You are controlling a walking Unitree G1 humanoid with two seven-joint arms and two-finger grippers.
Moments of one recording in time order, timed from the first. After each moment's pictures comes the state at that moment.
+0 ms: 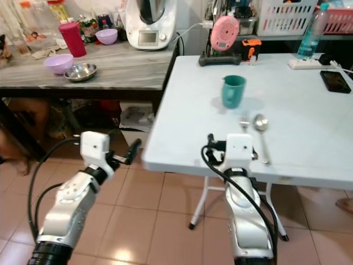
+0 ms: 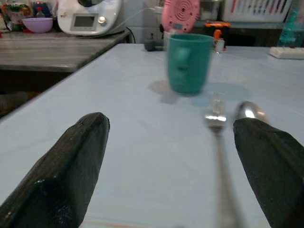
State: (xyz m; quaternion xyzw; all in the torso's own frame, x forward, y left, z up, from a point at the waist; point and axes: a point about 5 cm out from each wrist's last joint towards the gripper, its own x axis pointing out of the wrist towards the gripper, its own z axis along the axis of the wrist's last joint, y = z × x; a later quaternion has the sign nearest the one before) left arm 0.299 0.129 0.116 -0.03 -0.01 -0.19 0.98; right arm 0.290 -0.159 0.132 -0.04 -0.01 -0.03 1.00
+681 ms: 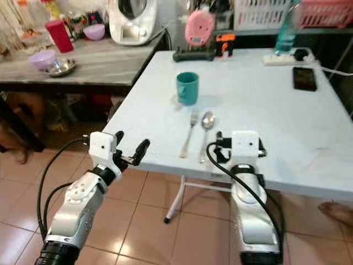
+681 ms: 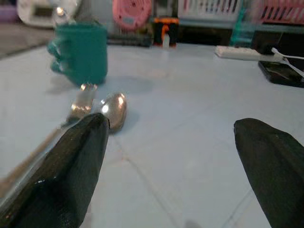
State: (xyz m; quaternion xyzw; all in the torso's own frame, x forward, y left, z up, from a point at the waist) left arm 0.297 0.114 0.113 -0.04 0.00 -0.21 0.98; right arm 0.293 -0.165 0.131 -0.06 0.00 -0.04 1.00
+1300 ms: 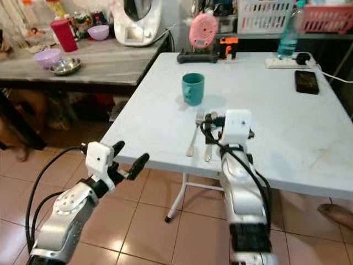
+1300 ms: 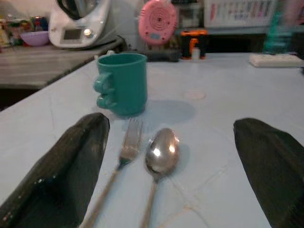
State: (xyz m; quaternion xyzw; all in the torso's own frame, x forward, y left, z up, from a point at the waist) left arm 0.274 0.123 0.106 -0.02 0.02 -0.27 0.96; right arm 0.331 -0.149 0.158 -0.01 -0.01 -0.02 1.00
